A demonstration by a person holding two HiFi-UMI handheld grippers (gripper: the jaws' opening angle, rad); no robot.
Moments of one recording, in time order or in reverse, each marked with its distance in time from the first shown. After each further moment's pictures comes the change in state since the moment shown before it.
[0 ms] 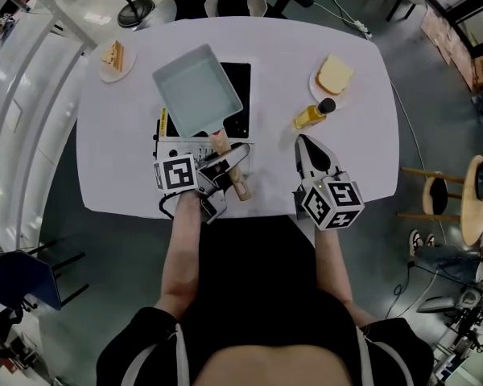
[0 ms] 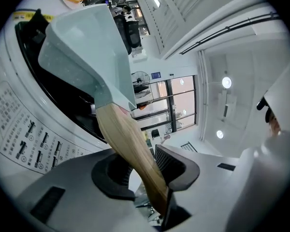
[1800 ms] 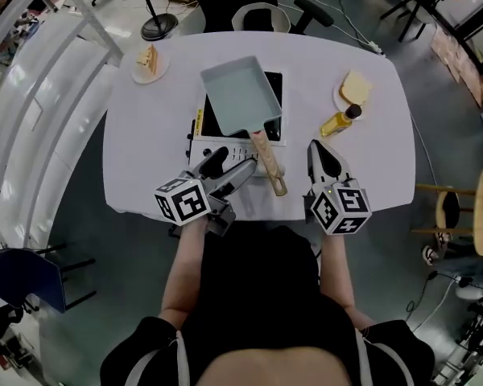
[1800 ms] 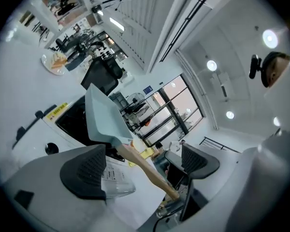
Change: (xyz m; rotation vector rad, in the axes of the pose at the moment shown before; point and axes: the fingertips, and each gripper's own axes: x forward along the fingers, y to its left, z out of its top) left arm -0.109 -0.019 0.025 0.360 -0.235 0.165; right arm -0.001 0.064 0.000 -0.039 -0.093 -0.007
